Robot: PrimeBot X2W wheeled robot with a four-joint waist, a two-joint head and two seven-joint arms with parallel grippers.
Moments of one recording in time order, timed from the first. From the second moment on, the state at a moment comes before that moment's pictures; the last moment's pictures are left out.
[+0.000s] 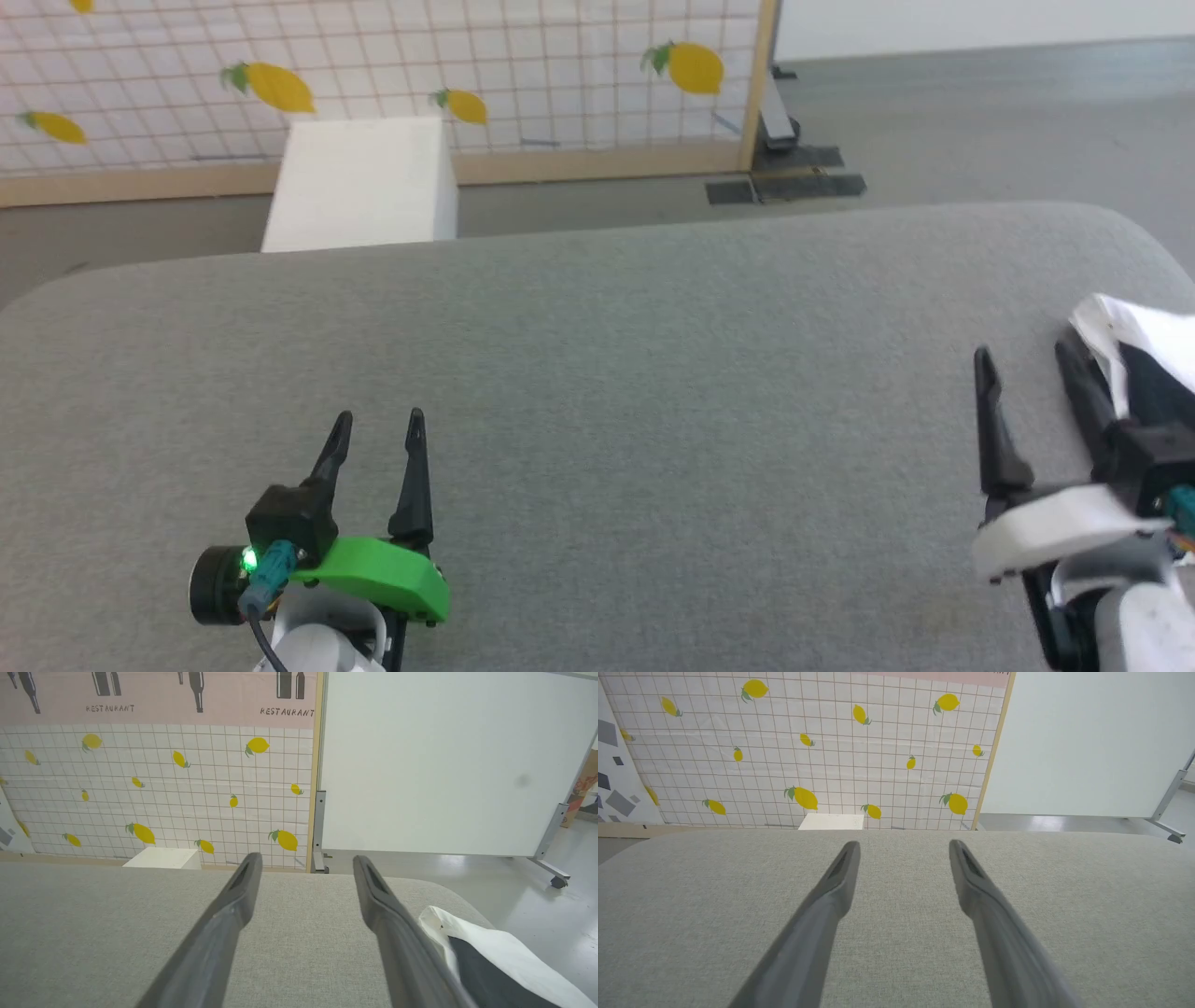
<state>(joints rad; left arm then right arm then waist) -0.09 0.07 -0.08 0.22 -0.18 -0.03 -0.26 -0.09 -0.07 -0.13 0.06 0.03 0.13 -0.12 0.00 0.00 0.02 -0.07</state>
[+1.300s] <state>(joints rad) -0.02 0.06 -0.07 0.20 -0.21 -0.02 -0.25 0.02 -0.05 -0.08 0.08 0.07 0.13 -0.17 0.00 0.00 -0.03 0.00</state>
